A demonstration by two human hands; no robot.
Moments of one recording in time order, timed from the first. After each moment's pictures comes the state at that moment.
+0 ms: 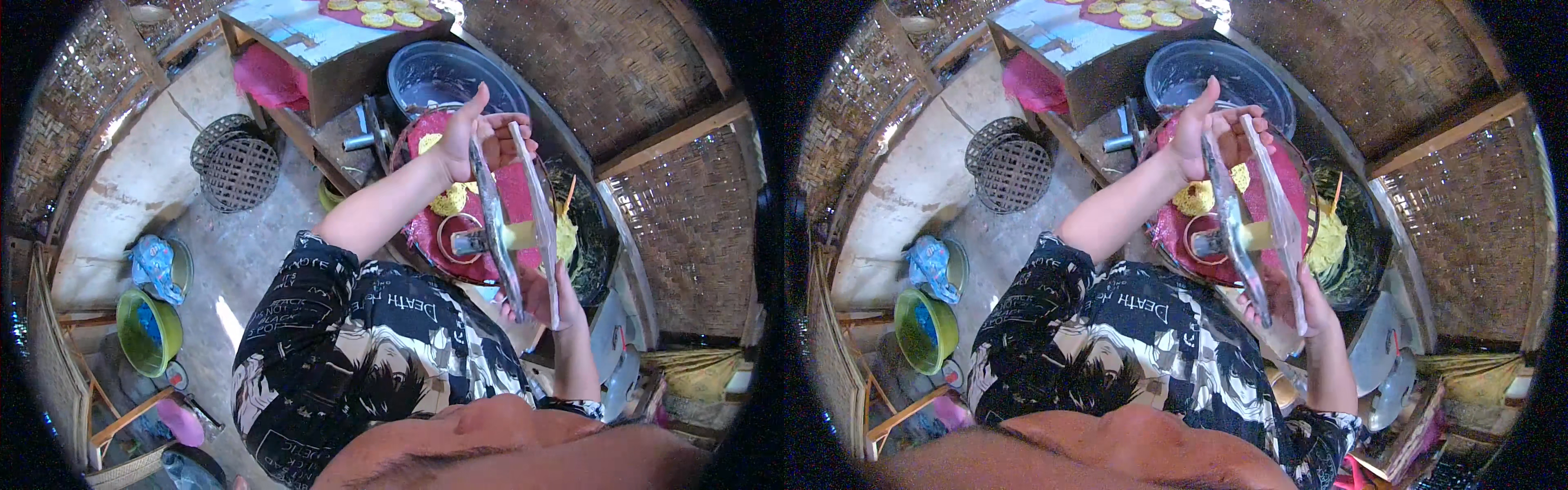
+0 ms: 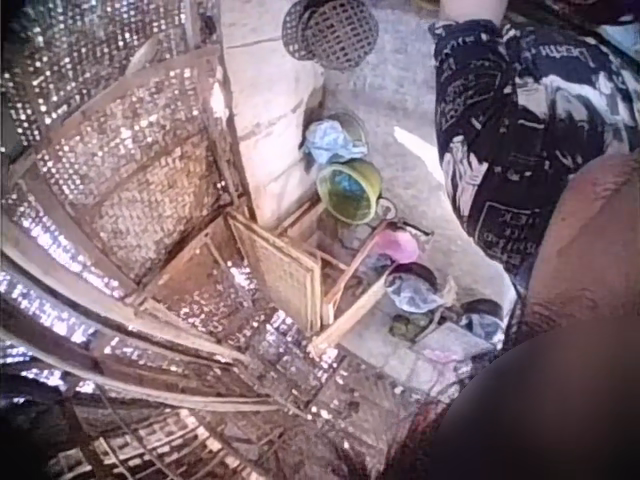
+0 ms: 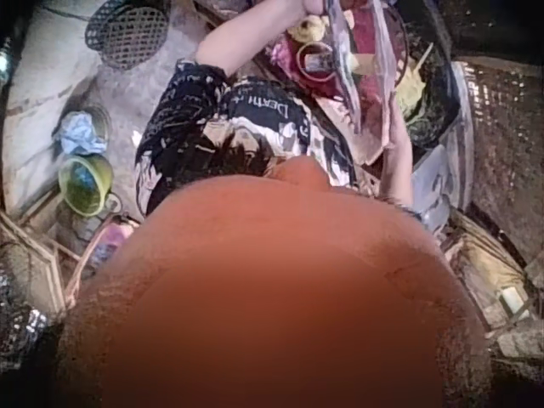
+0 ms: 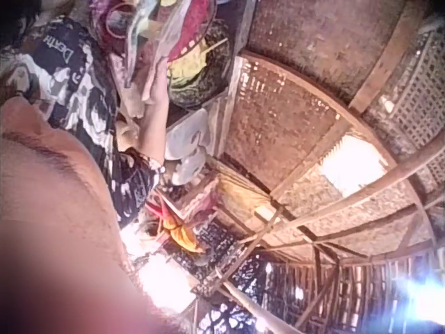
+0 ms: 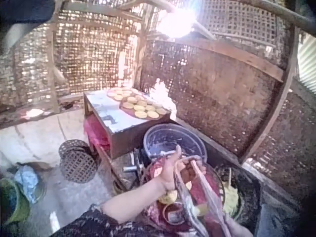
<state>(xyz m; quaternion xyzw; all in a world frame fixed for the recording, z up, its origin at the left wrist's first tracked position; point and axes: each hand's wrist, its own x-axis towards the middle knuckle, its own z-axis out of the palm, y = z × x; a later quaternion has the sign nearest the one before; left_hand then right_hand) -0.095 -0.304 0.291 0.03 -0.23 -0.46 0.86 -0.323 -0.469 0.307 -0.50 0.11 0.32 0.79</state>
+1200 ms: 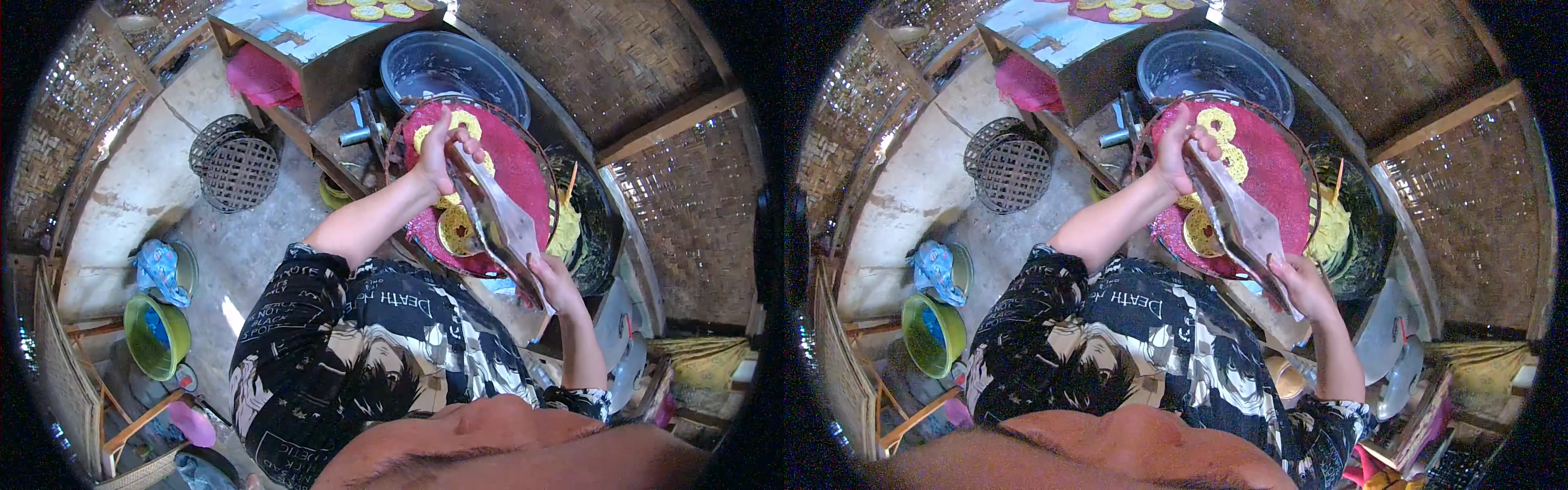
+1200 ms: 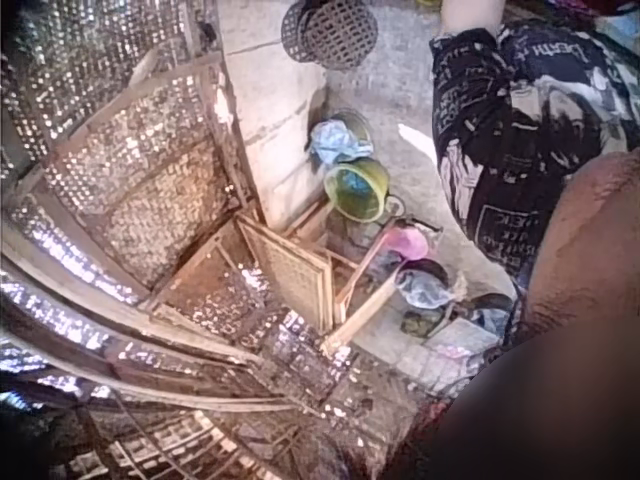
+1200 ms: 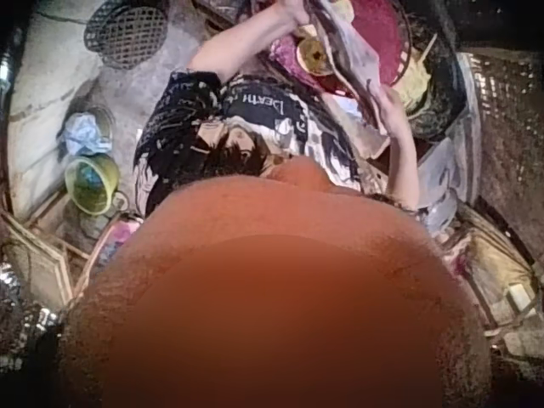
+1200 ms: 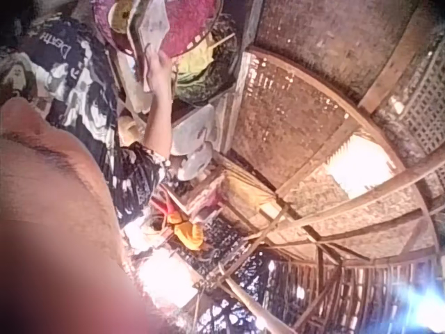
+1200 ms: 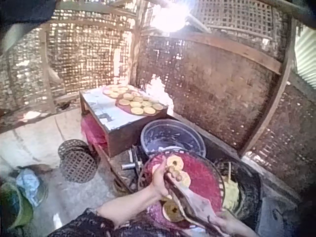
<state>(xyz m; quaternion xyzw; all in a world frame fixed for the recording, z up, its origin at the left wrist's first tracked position) -0.112 -0.301 0.238 0.12 -0.03 -0.36 0.92 -0.315 -0.471 0.312 -0.77 0.16 0.23 0.58</state>
